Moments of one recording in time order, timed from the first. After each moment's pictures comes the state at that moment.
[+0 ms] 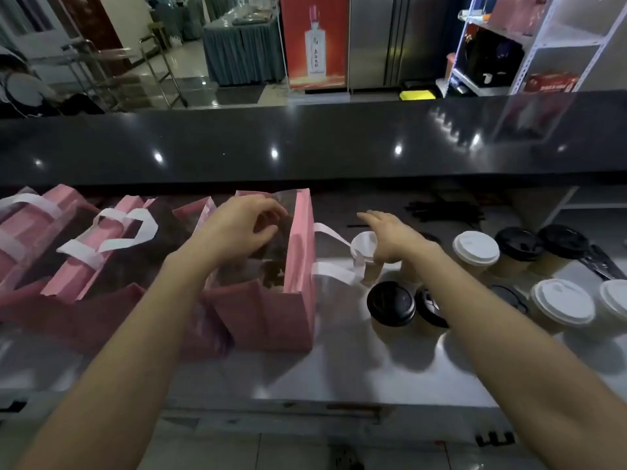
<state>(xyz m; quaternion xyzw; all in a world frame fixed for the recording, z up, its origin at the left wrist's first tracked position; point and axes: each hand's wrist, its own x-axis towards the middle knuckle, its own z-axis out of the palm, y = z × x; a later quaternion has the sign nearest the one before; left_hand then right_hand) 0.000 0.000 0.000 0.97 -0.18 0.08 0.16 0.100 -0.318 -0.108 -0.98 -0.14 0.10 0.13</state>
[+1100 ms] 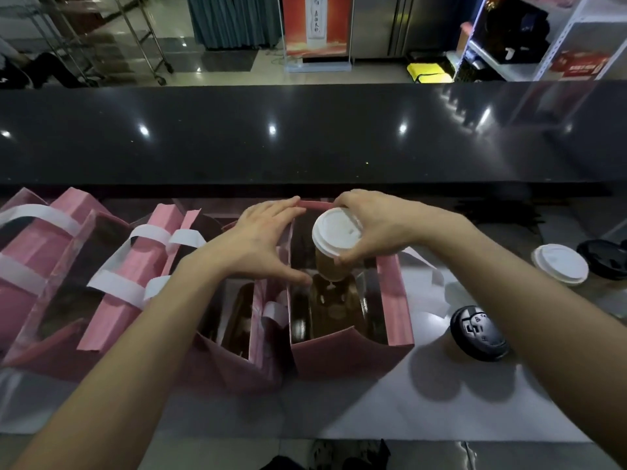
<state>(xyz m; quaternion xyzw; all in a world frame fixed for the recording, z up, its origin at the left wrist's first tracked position) 0.061 0.119 -0.027 0.96 -0.20 -0.12 0.13 0.090 -0.137 0.014 -0.95 -0.25 0.16 0.11</state>
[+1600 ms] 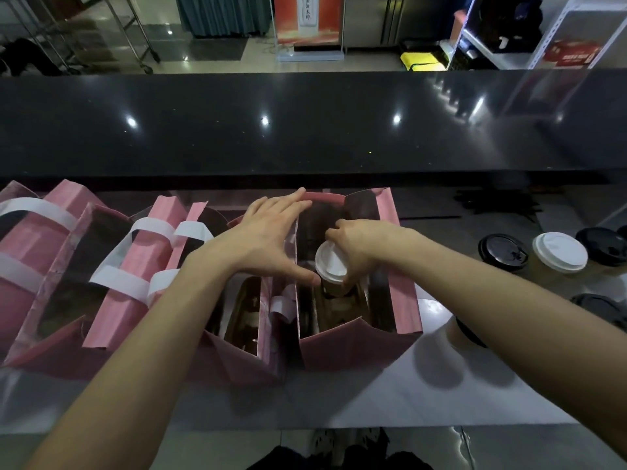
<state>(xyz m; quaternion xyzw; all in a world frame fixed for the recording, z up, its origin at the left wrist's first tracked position) 0.053 0.117 -0.027 0.96 -0.22 -0.12 0.12 0.099 -0.105 -0.070 -0.94 -0.29 0.18 -0.09</state>
